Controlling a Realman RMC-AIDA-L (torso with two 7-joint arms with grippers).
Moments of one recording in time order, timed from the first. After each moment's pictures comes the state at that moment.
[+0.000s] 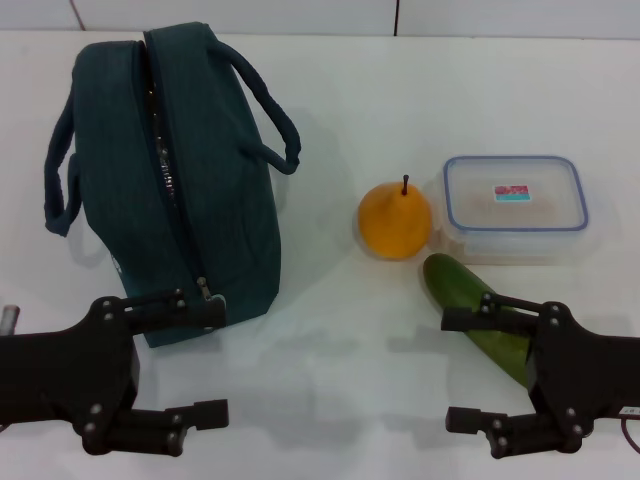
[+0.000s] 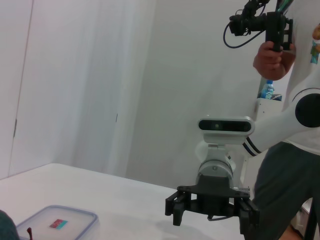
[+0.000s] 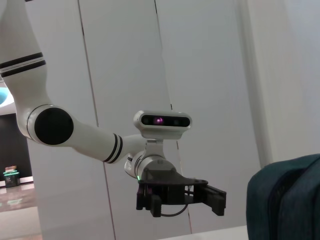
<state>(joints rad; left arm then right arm) -0.17 -2.01 0.92 0.79 1.68 2.00 -1.19 0.41 2.02 -1.27 -0.44 -1.44 -1.79 0.93</state>
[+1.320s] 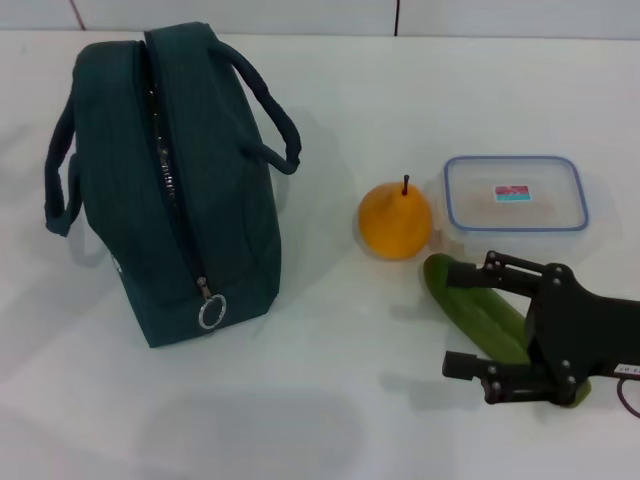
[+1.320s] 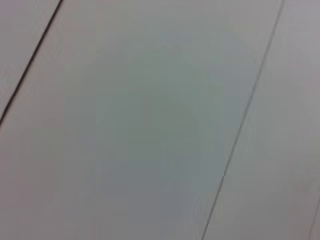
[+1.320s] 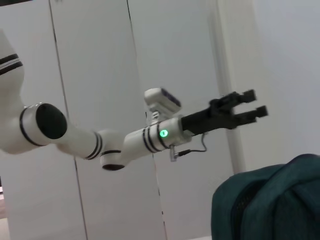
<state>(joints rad) -0.35 -1.99 0.32 0.79 1.54 1.67 -1.64 0.43 2.01 -1.26 -0.44 -1.38 -1.74 0.96</state>
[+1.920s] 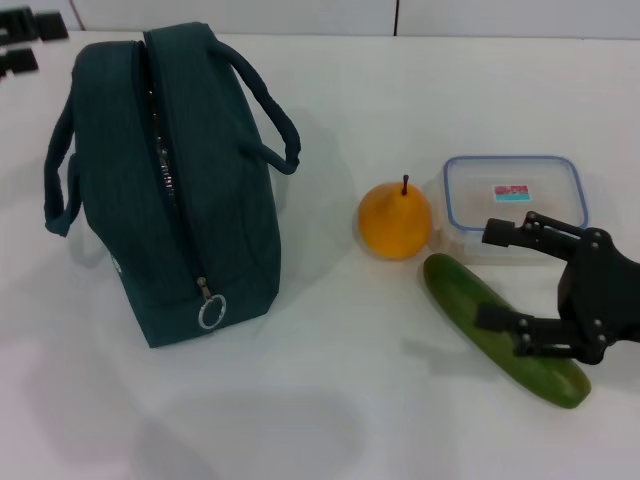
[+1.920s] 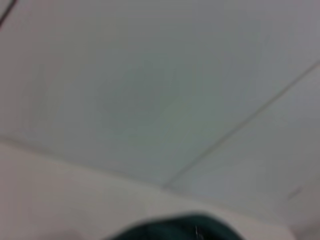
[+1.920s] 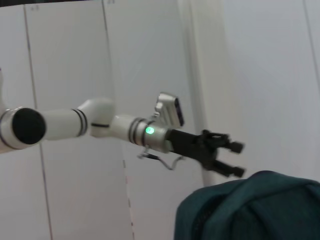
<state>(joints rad) -0.42 -1.90 0.55 1.12 1.97 1.64 -2.51 0.41 1.99 -1.17 -0.44 -1.37 -1.75 0.97</state>
